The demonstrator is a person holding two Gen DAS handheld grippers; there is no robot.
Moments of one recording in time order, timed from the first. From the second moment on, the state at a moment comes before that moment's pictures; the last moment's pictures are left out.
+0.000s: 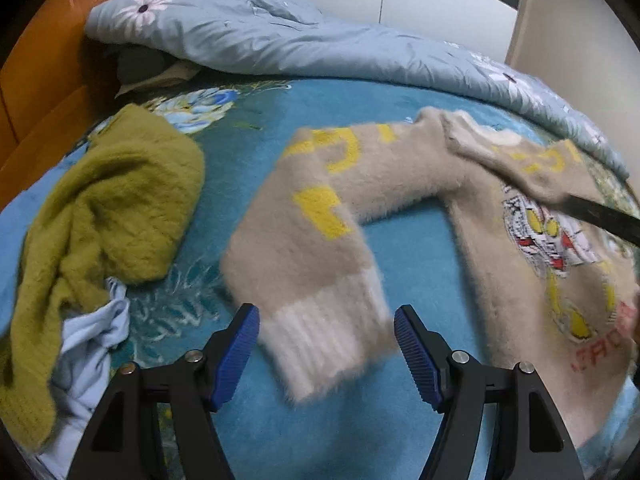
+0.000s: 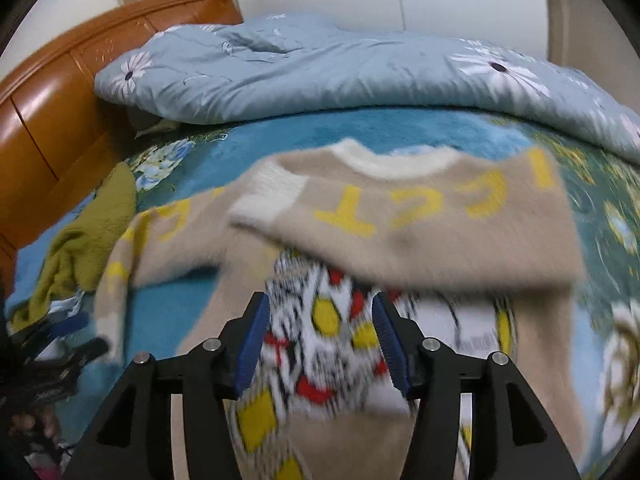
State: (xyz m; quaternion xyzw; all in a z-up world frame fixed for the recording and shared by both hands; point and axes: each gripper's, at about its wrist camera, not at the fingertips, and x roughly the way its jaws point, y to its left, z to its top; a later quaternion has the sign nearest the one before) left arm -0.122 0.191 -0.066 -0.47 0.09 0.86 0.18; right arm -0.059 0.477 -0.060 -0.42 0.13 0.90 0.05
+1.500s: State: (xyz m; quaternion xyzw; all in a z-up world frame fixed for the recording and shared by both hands) left arm -0.142 0.249 -0.077 -0.45 0.15 0.88 0.05; right arm 0.055 0.498 -0.027 -0.27 0.01 0.96 0.12
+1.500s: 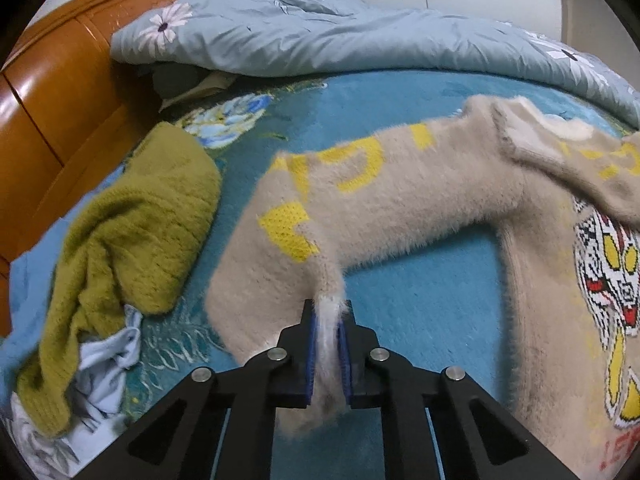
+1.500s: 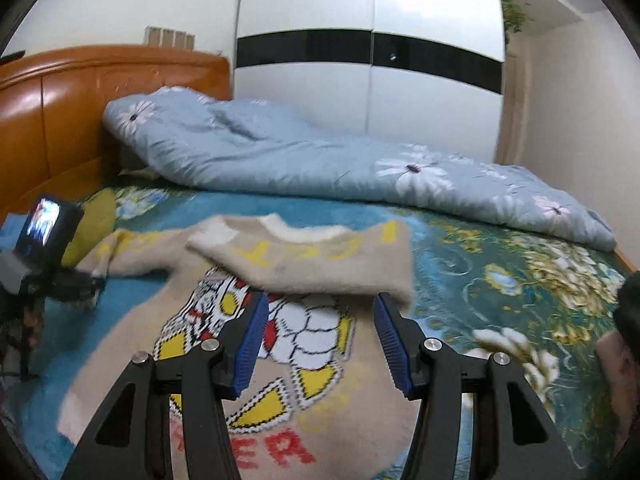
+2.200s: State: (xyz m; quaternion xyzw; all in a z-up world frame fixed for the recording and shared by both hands) left arm -0.151 0.248 -0.090 -0.45 0.19 0.87 0.01; right arm 0.049 0.519 -0.042 -0.30 0.07 0.95 0.11
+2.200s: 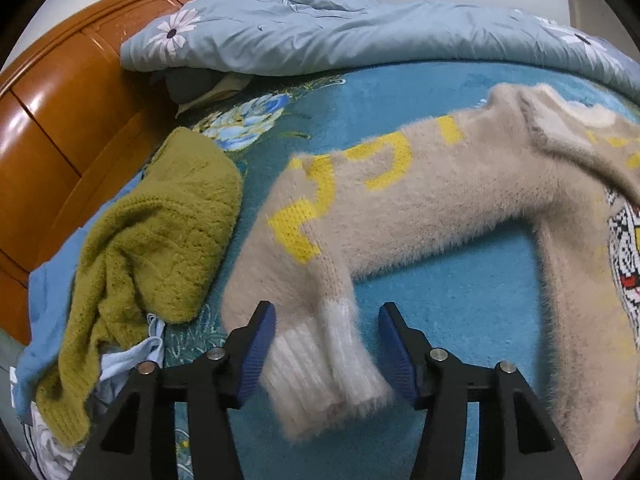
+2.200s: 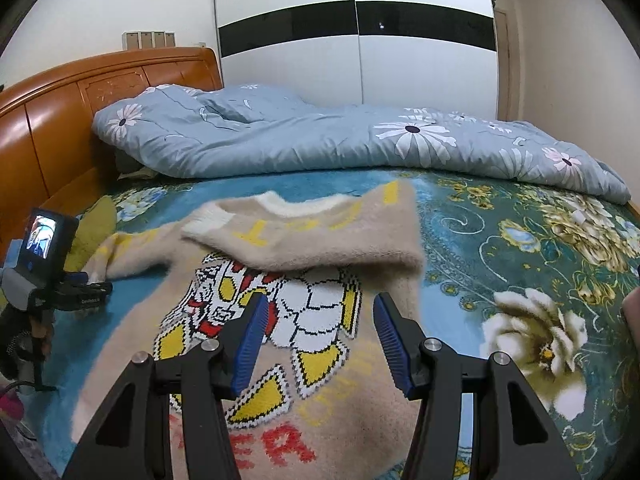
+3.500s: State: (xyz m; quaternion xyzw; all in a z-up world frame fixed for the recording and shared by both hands) left arm -0.197 0.320 0.113 -0.44 -0.05 0.84 0.31; right arm 0.060 0.544 -0.042 -0.29 0.14 0.94 0.11
